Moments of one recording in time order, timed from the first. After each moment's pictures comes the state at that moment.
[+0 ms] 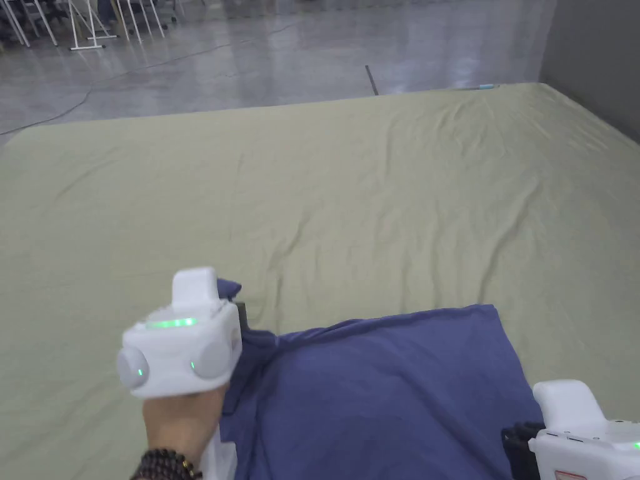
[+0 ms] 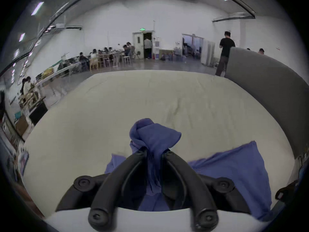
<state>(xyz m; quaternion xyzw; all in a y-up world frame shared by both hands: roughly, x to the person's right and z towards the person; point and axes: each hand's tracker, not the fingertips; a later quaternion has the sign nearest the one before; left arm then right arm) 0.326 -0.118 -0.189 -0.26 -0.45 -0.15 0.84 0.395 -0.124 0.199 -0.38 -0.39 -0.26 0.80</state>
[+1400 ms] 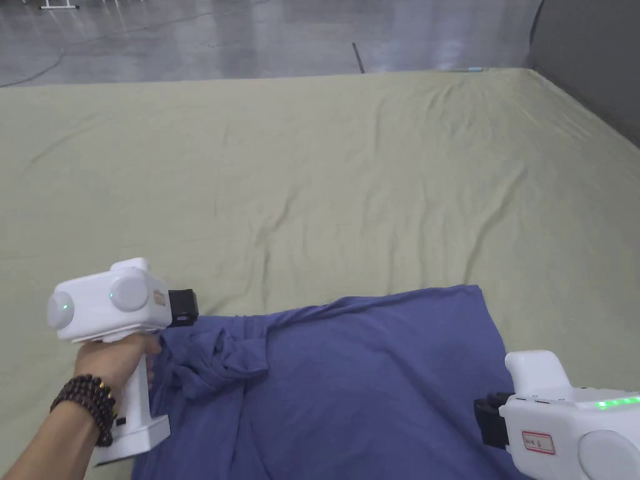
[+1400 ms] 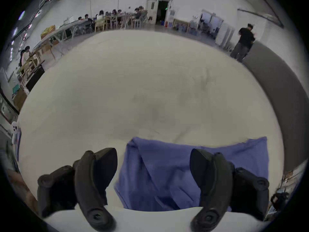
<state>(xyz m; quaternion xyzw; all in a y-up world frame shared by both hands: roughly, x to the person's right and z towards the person) 0.352 -0.152 -0.306 -0.45 -0.38 -0.19 0.78 0.405 -0.130 0.177 -0.40 -0.40 -0.26 0.79</state>
